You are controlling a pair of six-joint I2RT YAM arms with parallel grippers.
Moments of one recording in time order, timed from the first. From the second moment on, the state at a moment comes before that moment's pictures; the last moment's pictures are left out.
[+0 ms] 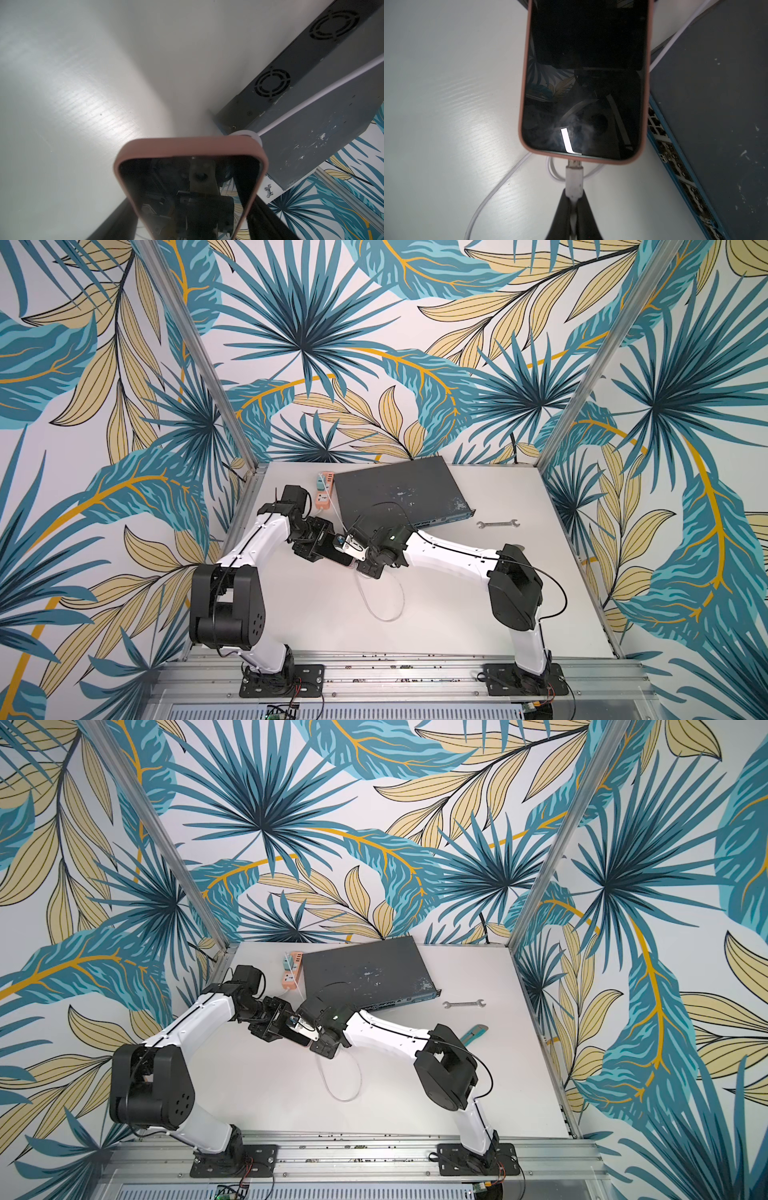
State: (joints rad) left arm -0.05 1.59 1.16 -0.84 0.38 -1.21; right arm 1.13 2.04 1.68 -0.73 0.10 -0.26
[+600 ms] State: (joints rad) left arm -0.05 1.59 1.15 -0.82 0.37 -1.22; right arm 1.12 2.05 1.71 -0.75 0.10 -0.25
